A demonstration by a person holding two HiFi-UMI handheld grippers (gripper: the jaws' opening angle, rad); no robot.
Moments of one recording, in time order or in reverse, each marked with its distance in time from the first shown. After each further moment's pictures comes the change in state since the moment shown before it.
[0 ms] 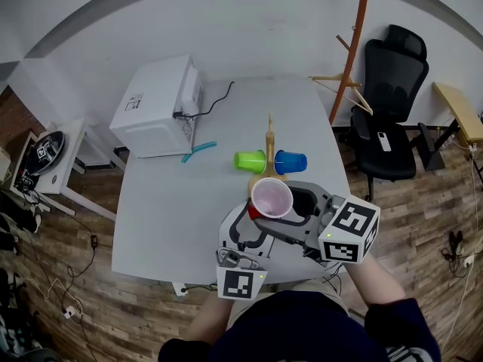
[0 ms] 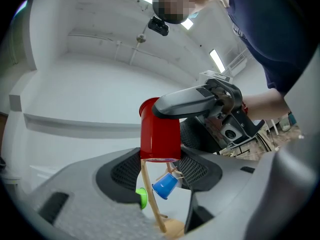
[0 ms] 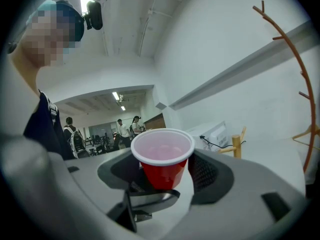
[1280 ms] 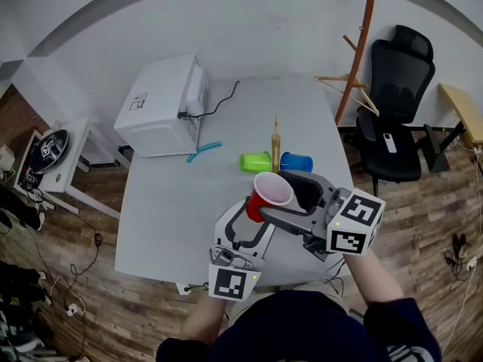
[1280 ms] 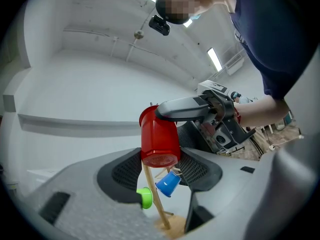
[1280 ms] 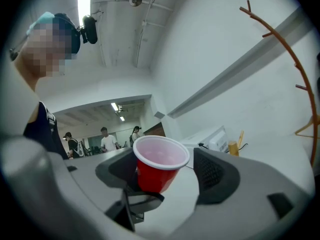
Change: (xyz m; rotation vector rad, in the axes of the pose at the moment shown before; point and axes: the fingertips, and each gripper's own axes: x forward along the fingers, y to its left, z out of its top) left arm 0.001 0.017 0.005 0.028 0.019 -0.053; right arm 0.006 -0.023 0.018 0.061 -0.110 0.004
